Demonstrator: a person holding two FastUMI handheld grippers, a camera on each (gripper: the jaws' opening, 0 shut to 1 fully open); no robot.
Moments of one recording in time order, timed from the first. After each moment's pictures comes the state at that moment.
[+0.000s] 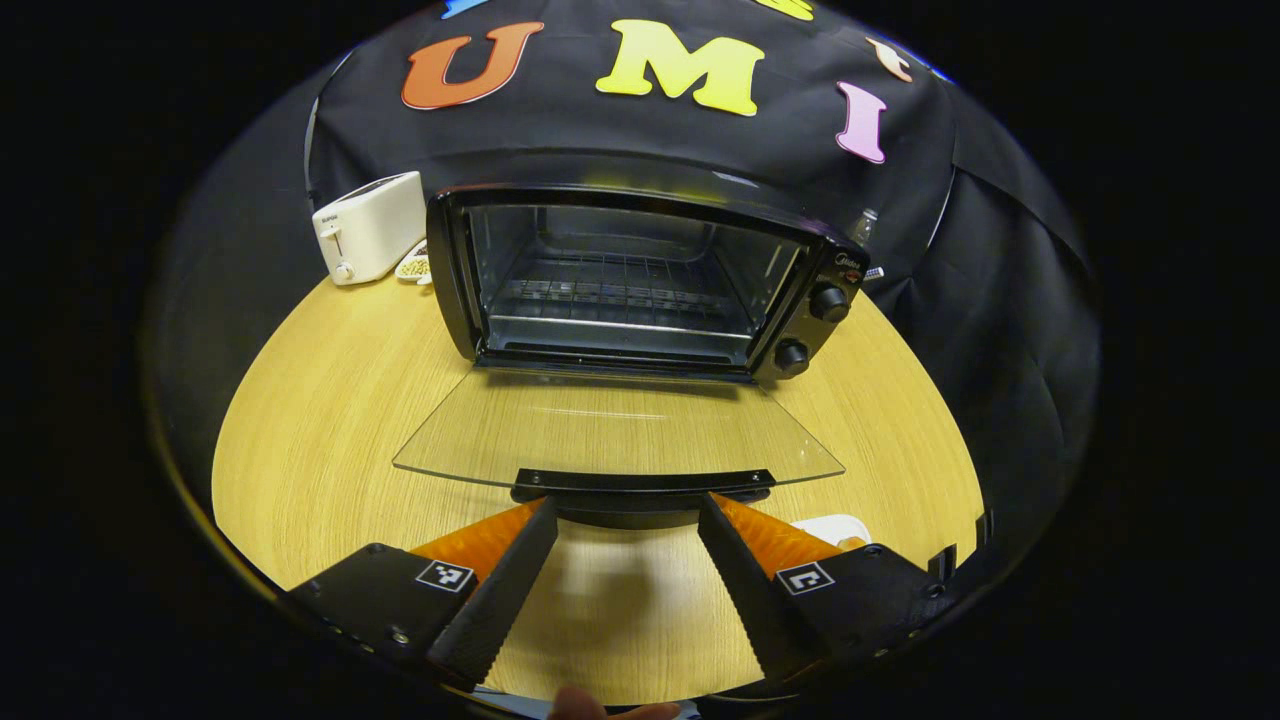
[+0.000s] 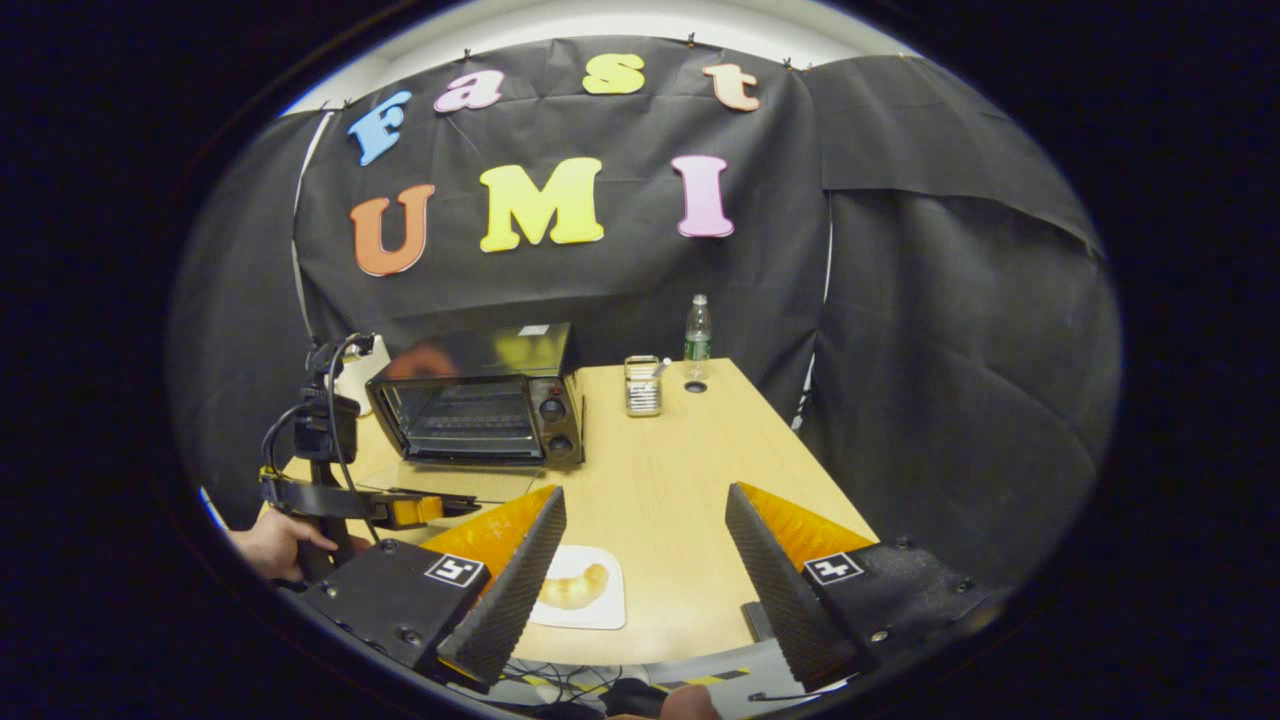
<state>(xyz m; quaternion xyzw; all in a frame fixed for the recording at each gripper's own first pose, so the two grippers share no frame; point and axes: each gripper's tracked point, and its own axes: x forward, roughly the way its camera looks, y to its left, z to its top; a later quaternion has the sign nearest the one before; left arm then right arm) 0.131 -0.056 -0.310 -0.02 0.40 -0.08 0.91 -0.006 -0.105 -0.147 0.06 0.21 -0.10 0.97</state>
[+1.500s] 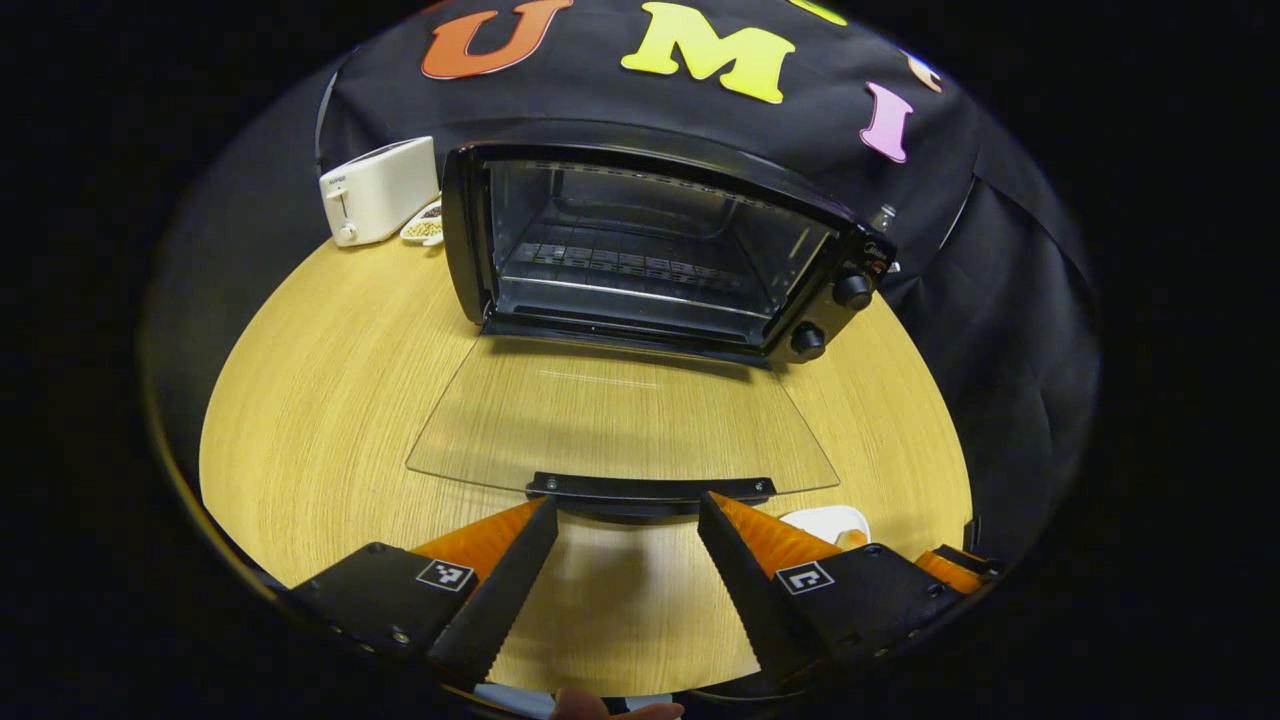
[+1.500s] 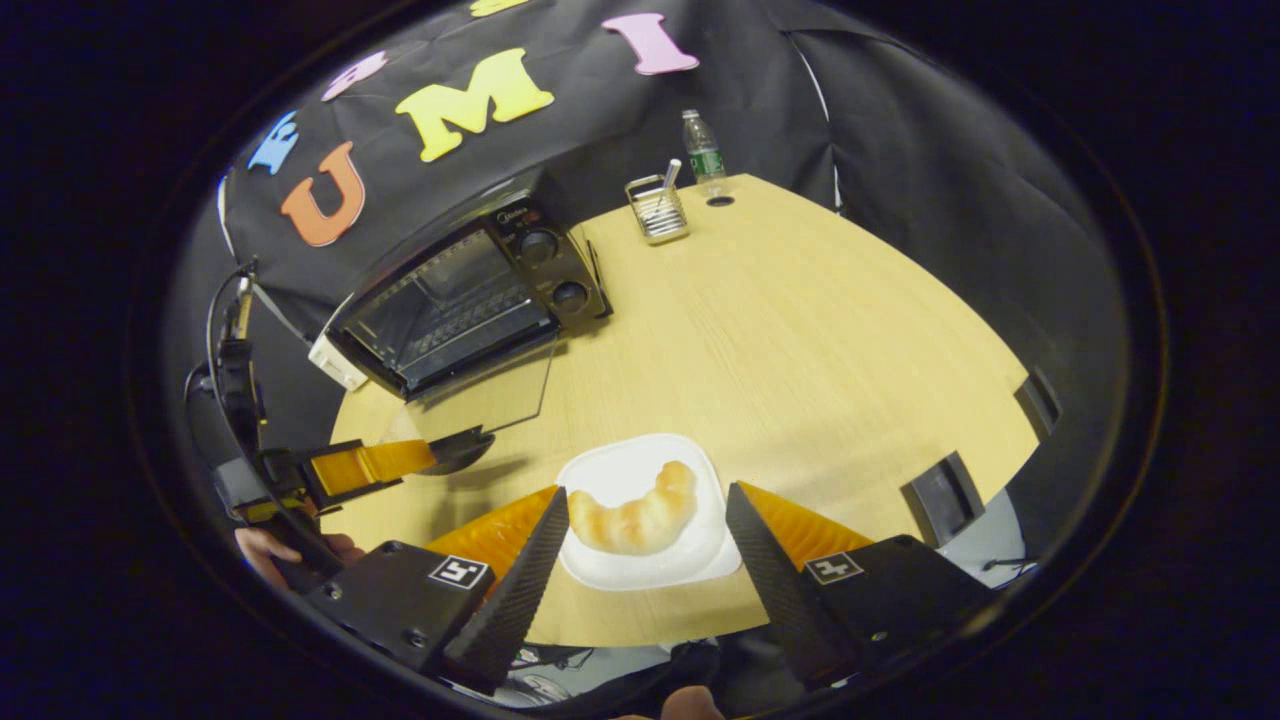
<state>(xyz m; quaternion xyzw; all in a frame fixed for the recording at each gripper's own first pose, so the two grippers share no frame) 0.127 -0.047 -0.306 -0.04 0.41 -0.07 0.91 0.029 -0.044 -0.305 0.23 0.39 -0.07 0.89</state>
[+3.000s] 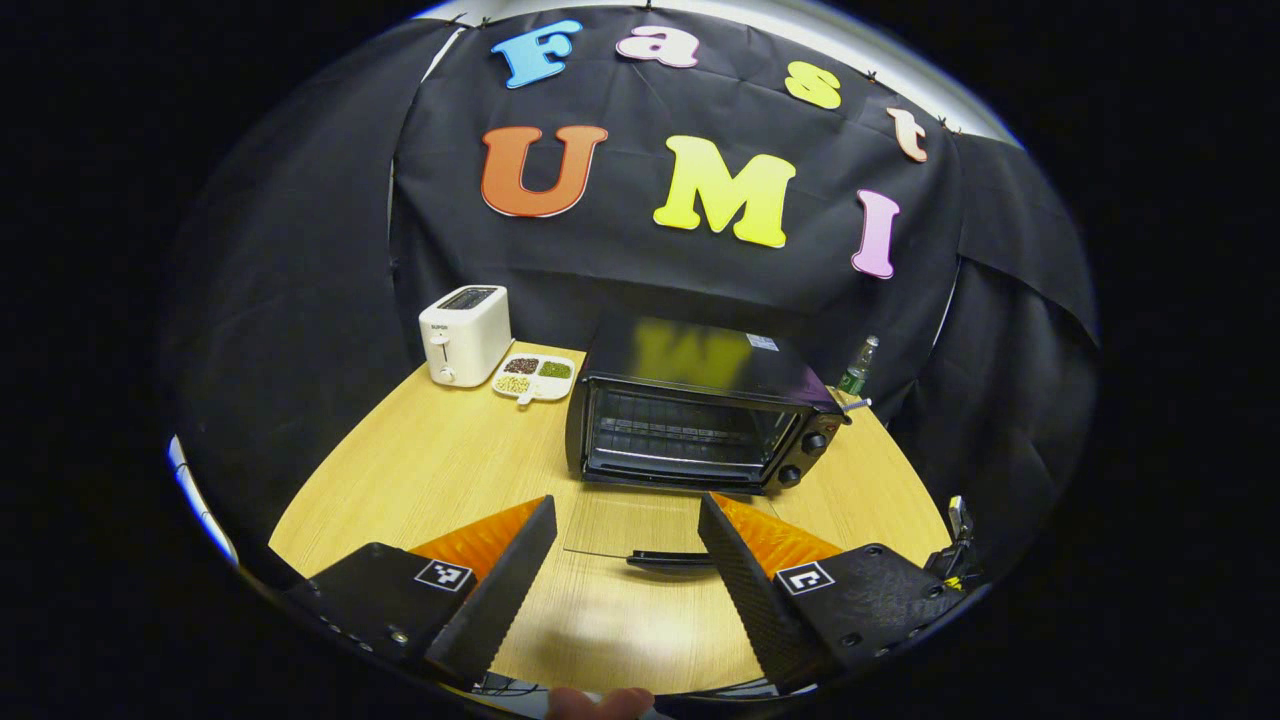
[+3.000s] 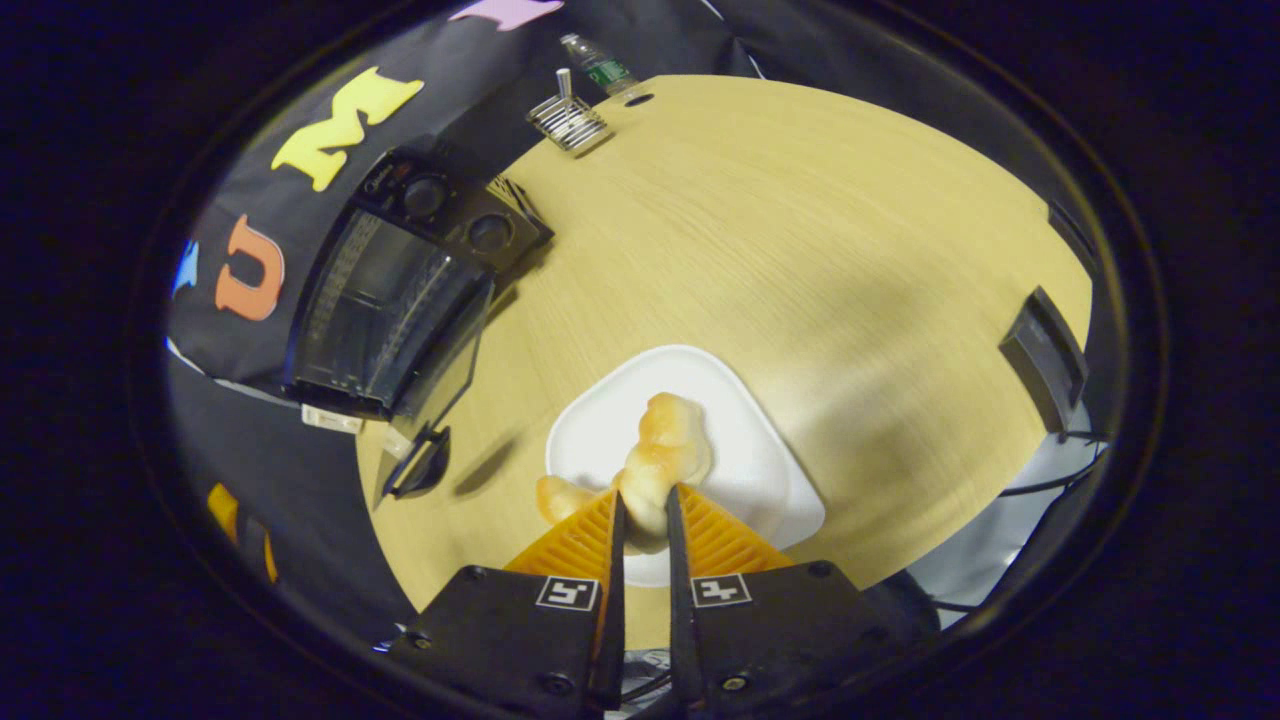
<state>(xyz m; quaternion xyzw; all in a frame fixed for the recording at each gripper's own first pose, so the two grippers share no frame) 0.098 0.020 -0.148 -0.04 0.24 -0.02 0.97 0.034 -0.003 -0.353 0.42 0.45 -0.08 0.78</state>
